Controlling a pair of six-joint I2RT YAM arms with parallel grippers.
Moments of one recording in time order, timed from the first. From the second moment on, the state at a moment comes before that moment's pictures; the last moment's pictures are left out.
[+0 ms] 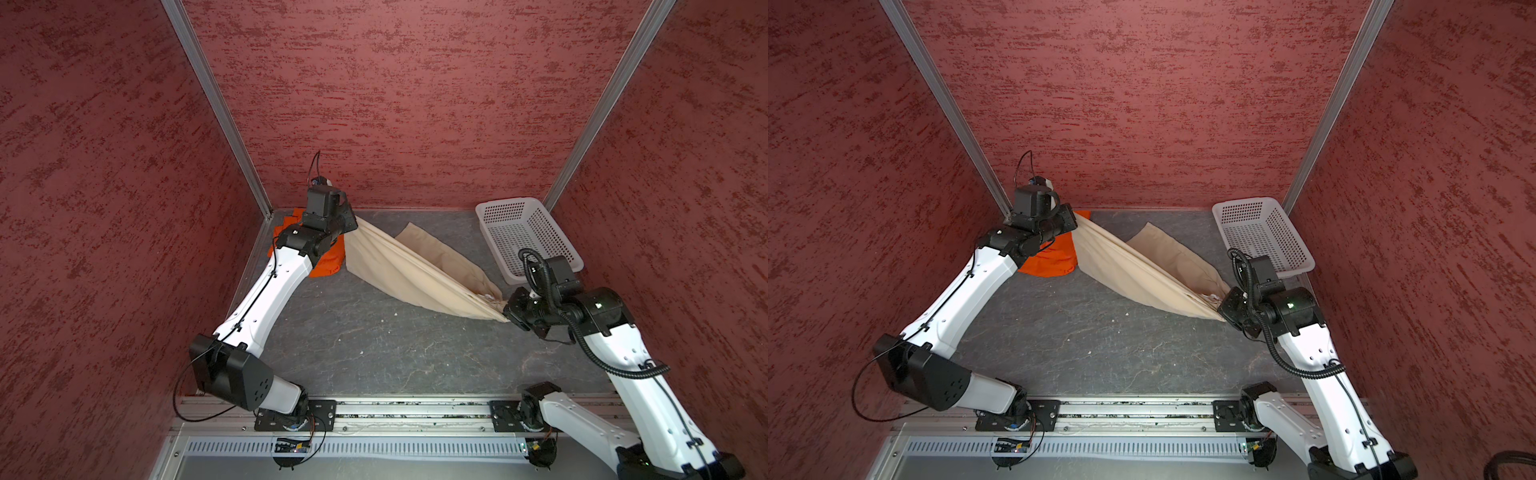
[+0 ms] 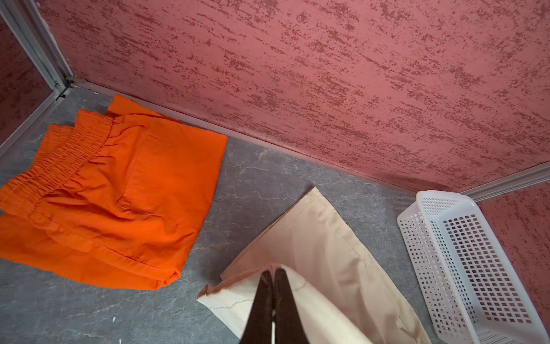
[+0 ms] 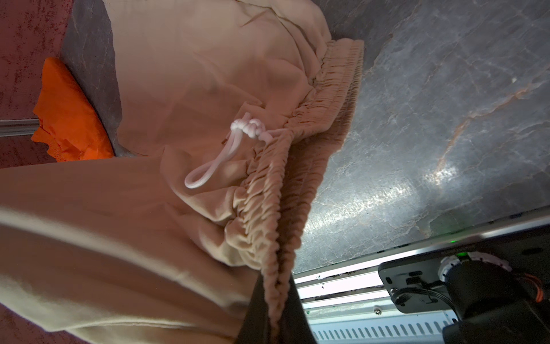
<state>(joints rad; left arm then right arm) -0.31 1.49 1.53 -0.57 -0.15 -0.52 0.28 0.96 1.18 -1.33 -0.14 0.96</state>
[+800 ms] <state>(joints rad) -0.32 1.71 1.71 -0.46 -0.06 -0.47 0.24 1.00 1.15 -1.30 -0.13 0.96</state>
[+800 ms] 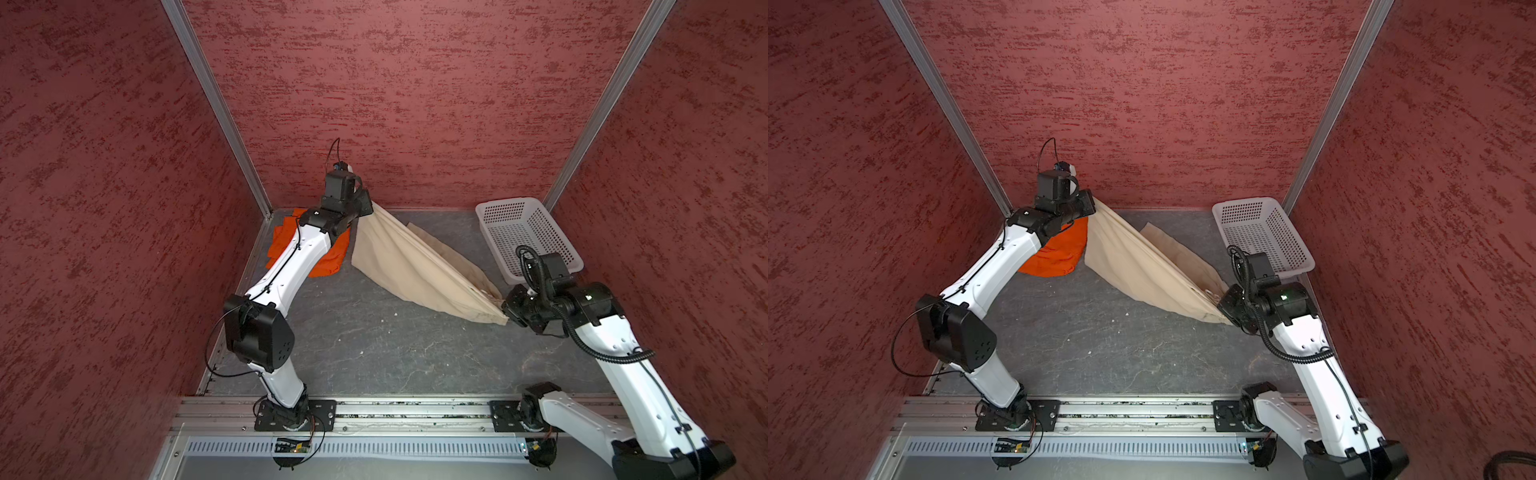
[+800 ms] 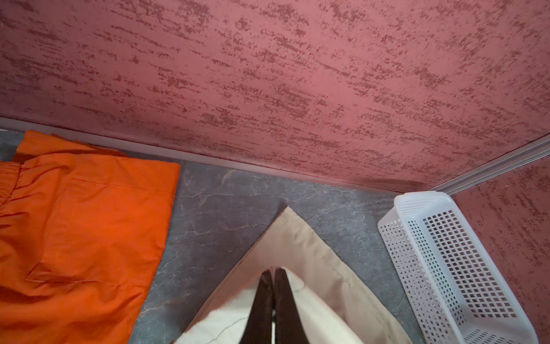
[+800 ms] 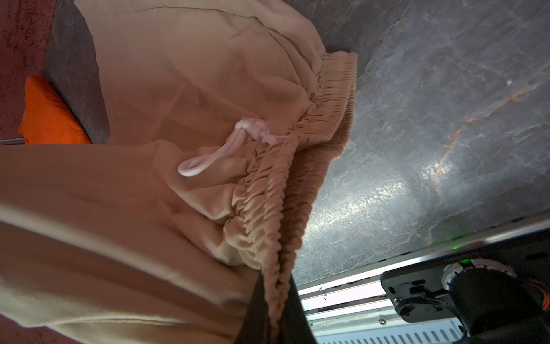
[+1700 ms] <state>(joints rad) -0.33 1.91 1.85 -0.45 -0.04 -0.46 0.17 1.09 1.10 -1.23 -0.16 0.89</state>
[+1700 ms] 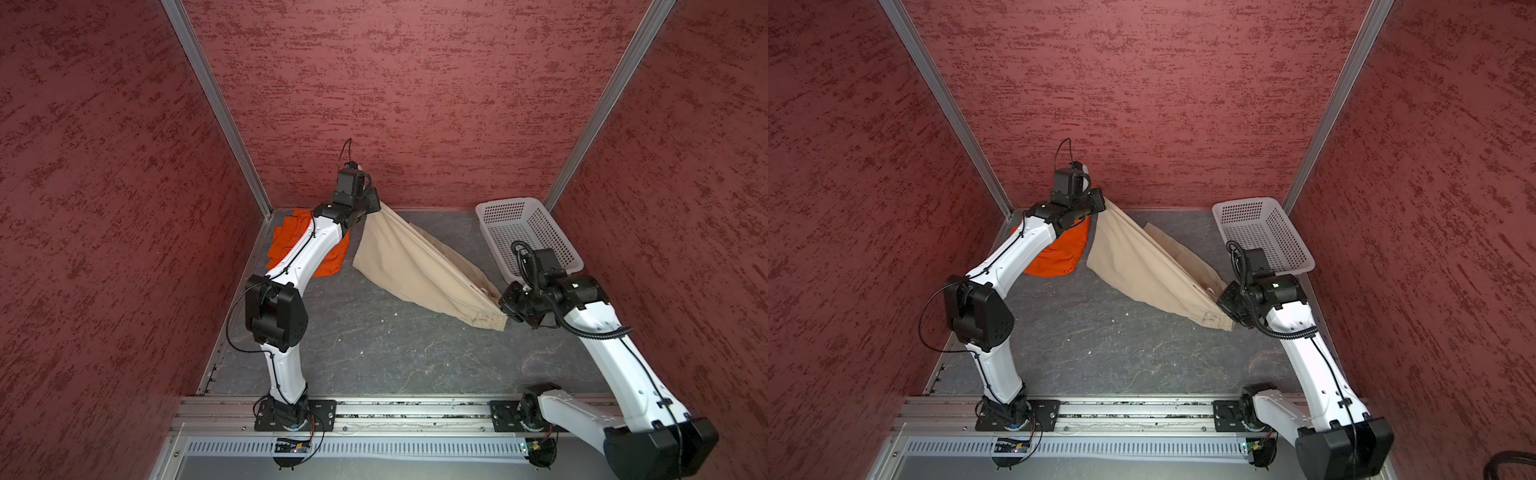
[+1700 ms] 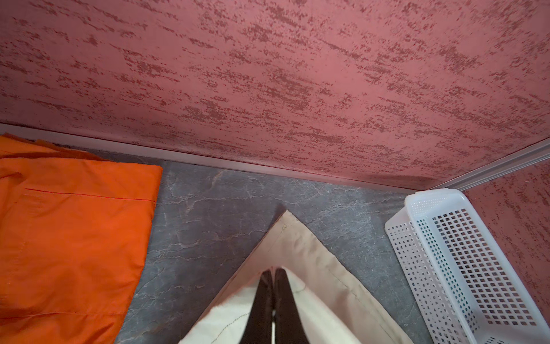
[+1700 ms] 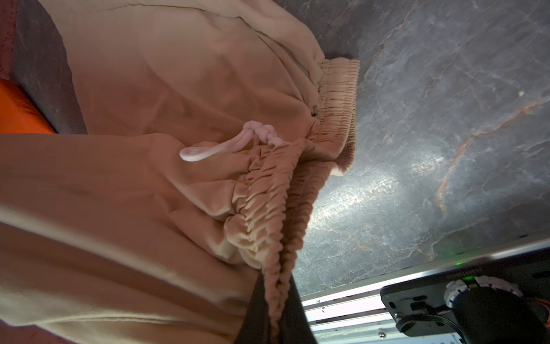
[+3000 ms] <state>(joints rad) -0.41 2.45 2.26 -0.53 -0.07 -0.42 -0.07 1.25 0.87 -1.00 -0.25 0.78</state>
